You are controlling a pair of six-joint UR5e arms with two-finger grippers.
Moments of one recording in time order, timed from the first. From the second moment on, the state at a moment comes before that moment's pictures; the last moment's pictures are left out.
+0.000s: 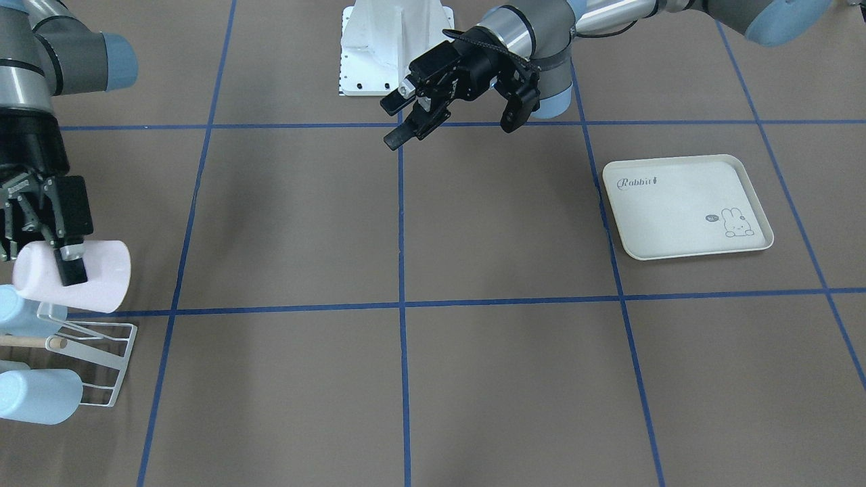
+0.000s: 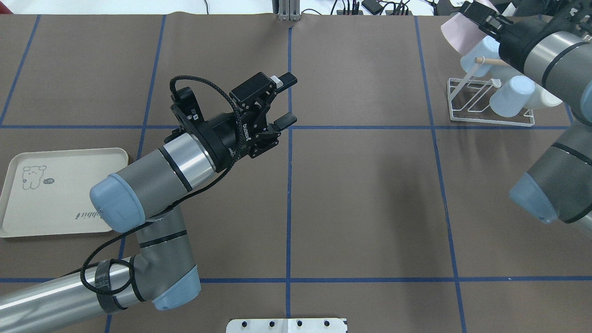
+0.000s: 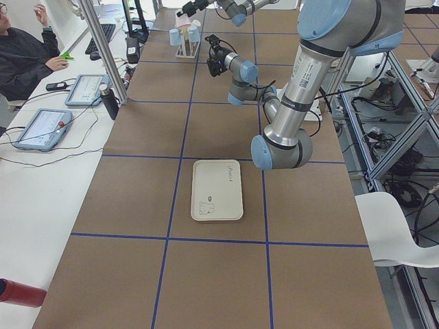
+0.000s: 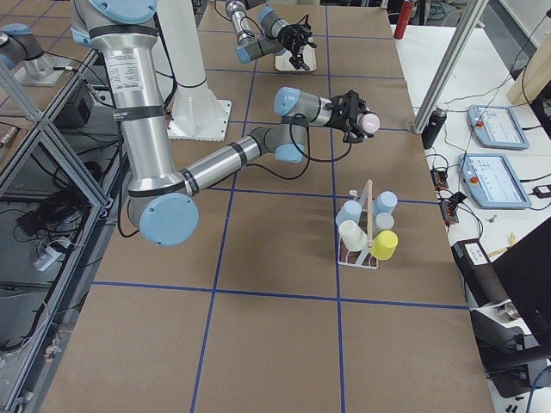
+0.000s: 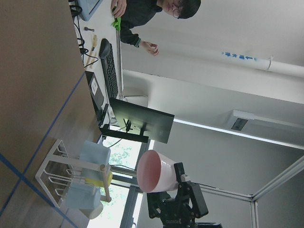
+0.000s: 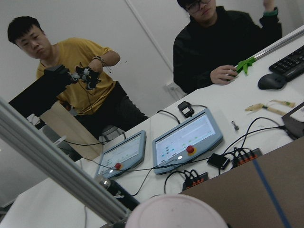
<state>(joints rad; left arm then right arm) -0.42 -2.15 -1.64 -3.03 -1.24 -2.04 0.90 -1.41 1.86 -0.71 1.30 1.35</state>
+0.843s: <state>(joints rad) -0.42 -2.12 -1.65 -3.03 -1.24 -2.03 0.77 -1.42 1.98 -1.34 0.99 1.29</state>
